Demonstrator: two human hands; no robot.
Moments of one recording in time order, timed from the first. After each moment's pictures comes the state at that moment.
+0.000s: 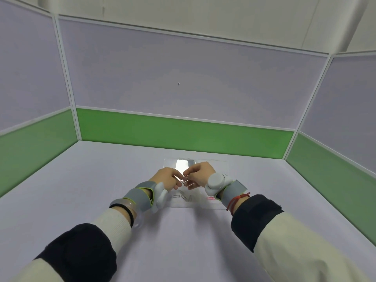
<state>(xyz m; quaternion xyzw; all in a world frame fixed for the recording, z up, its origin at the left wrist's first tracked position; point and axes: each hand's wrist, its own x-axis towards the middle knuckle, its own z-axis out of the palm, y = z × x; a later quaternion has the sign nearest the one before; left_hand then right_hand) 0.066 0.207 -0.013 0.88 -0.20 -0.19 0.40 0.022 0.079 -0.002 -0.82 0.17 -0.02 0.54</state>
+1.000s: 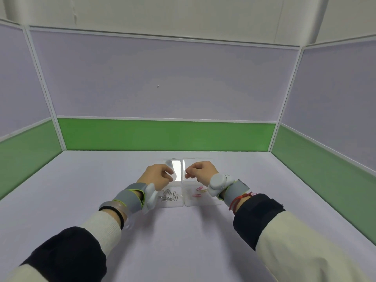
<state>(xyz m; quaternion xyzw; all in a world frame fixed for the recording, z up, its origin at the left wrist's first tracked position) 0.050 0.190 0.000 0.90 -0.22 -0.10 0.36 -0.008 0.031 -0.002 -0.85 0.14 -0.08 0.50</state>
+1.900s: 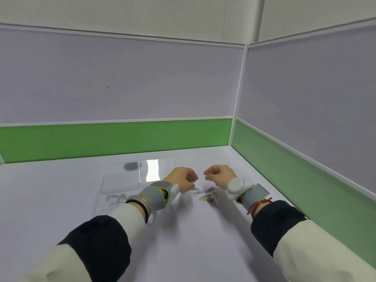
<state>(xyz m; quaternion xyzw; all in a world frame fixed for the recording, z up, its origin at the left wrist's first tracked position) -0.025 0.036 0.001 0.85 -0.41 -0.16 0.29 -0.105 -0.105 -0.011 -0.85 0.28 -0.12 0.42</state>
